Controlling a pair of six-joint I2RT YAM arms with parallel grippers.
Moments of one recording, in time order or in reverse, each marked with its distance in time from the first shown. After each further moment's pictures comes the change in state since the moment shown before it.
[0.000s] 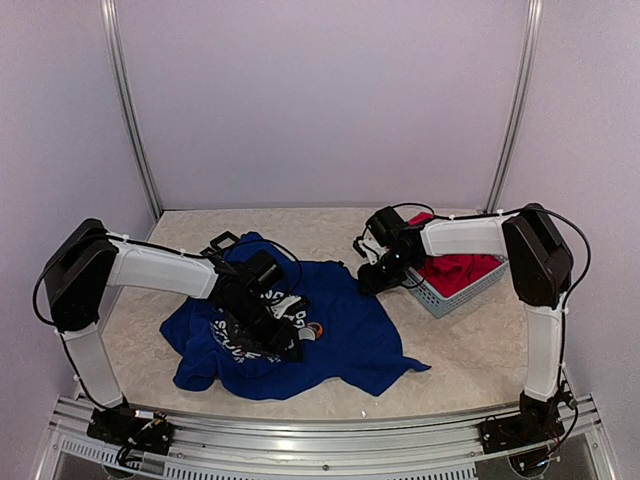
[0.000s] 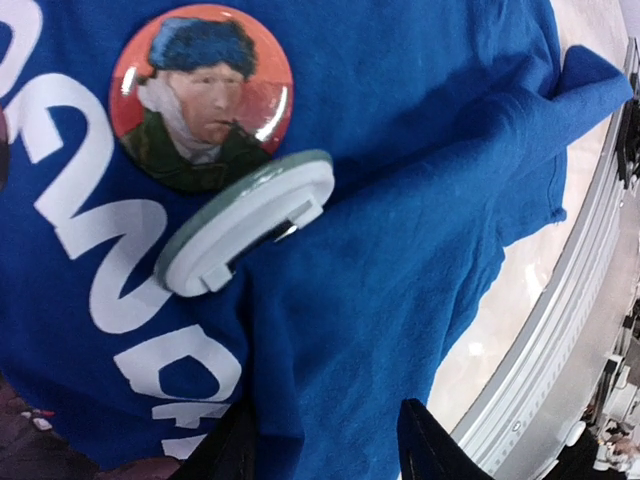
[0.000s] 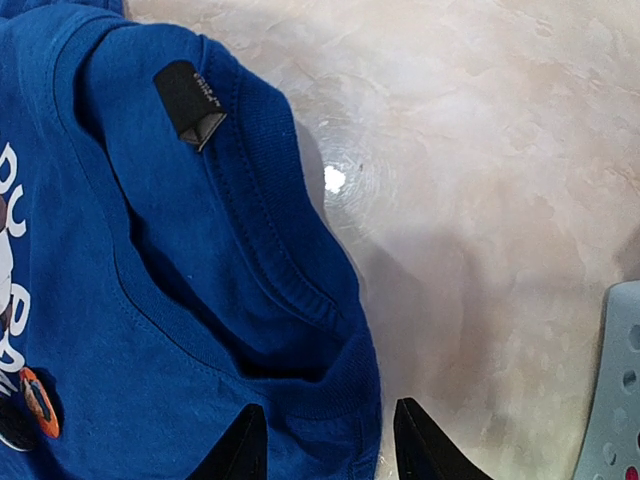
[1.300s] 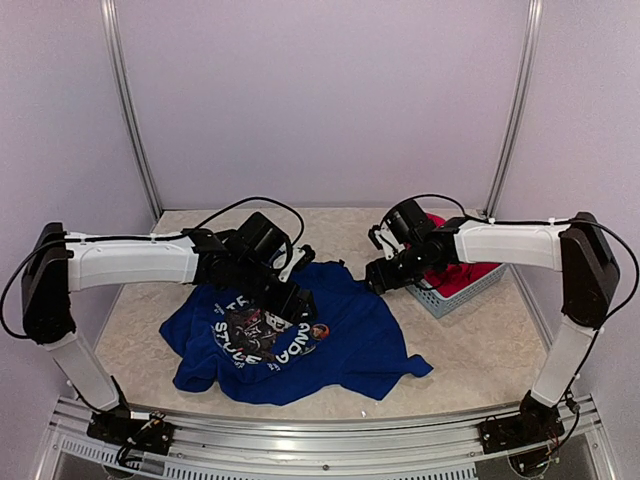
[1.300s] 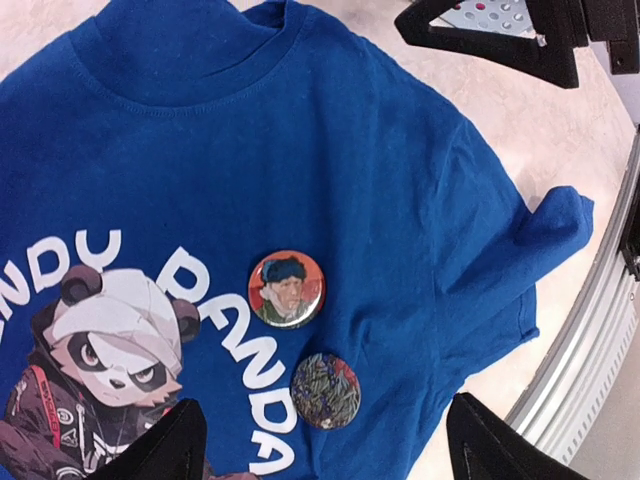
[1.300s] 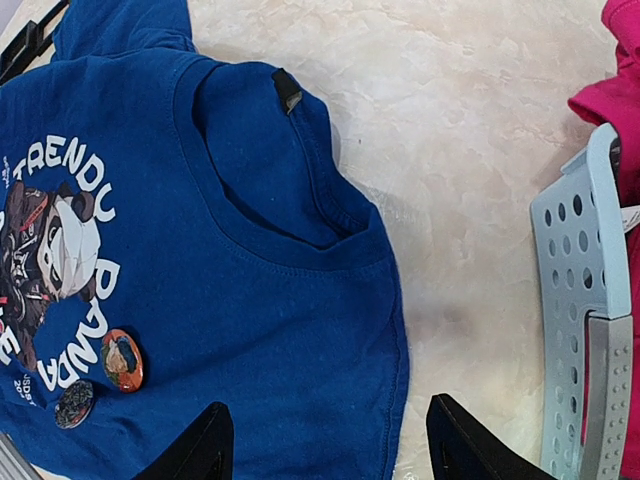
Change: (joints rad) left arm -0.060 -0.147 0.117 0.007 -0.308 -0.015; right arm 0.050 -0.300 -0.223 0.047 0.061 0.094
